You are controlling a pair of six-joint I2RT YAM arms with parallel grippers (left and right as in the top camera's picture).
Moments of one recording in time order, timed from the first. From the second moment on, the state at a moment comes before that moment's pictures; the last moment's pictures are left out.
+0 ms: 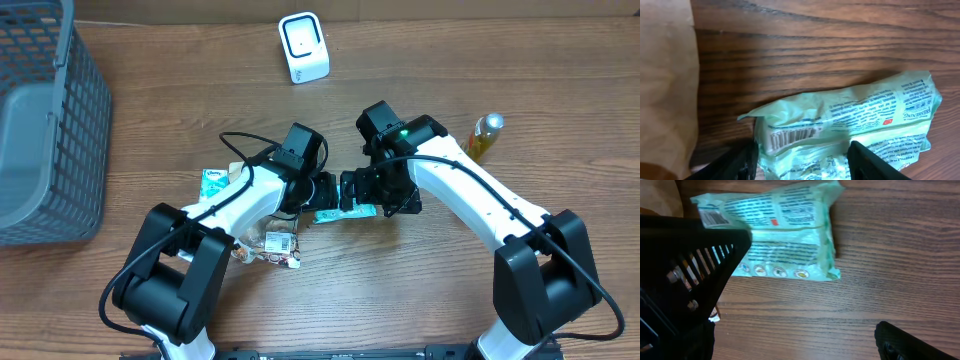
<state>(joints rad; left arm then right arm) -0.50 1.87 1.08 -0.46 0.28 -0.57 0.50 1.81 1.35 -1.08 -0.23 0.49</state>
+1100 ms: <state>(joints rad) -0.47 1.86 1.08 -0.45 0.20 -0.54 0.50 1.81 1.35 -1.08 -0.22 0.49</state>
